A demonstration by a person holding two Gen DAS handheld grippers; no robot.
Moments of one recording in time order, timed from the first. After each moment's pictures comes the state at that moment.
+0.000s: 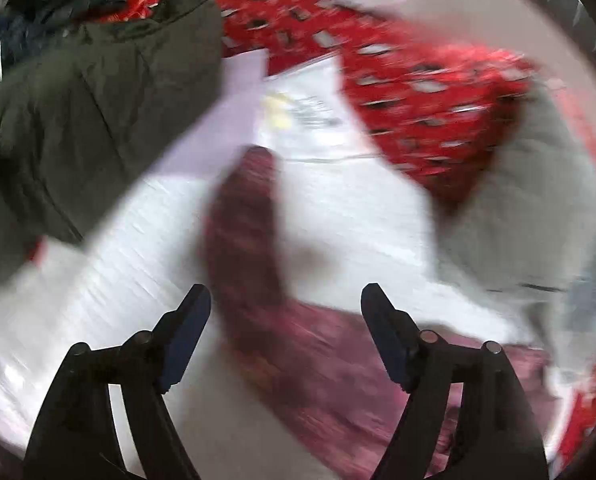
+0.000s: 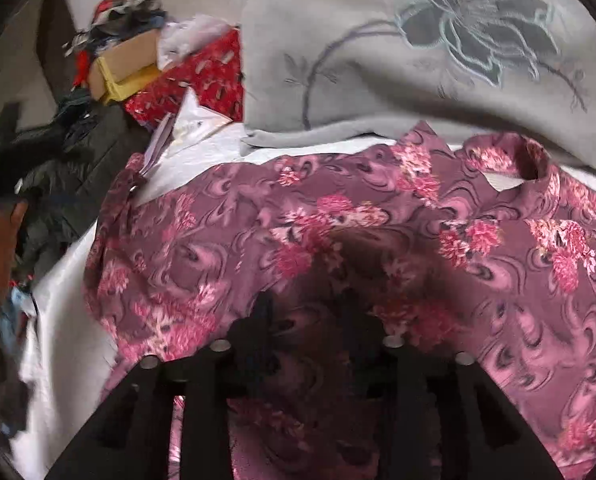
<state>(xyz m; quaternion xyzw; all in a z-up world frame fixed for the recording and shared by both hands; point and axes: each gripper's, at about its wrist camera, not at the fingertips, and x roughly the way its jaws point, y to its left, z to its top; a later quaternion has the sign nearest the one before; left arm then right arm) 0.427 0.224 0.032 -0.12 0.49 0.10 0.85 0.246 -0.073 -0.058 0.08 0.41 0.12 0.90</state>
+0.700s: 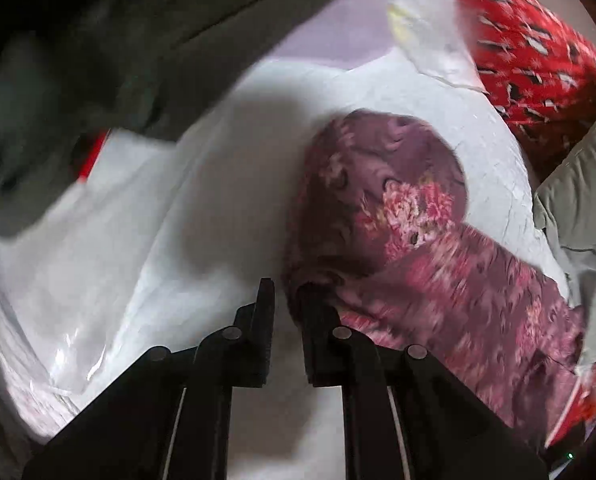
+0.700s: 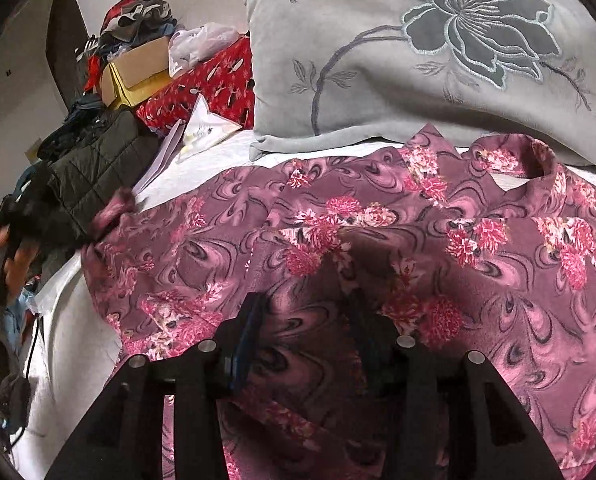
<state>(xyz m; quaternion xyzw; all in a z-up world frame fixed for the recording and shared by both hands) 0.365 0.326 -0.032 -0.18 0.60 0.12 0.77 0.245 -0.079 -0.060 0.10 0.40 0.14 0.90</state>
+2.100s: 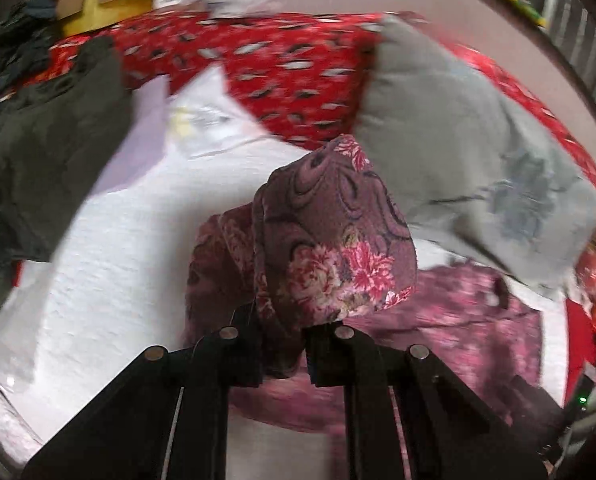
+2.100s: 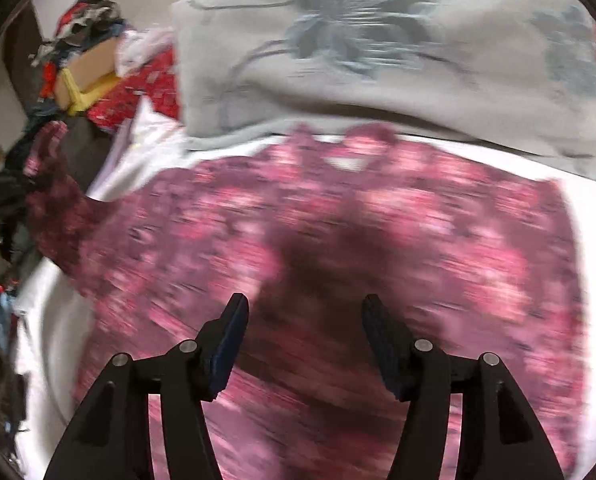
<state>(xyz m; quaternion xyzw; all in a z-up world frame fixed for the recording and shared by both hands) 0.336 0.118 0.089 -0.07 0.47 -0.05 0.88 0.201 -0.169 -0.030 0.09 0.46 0.04 0.88</state>
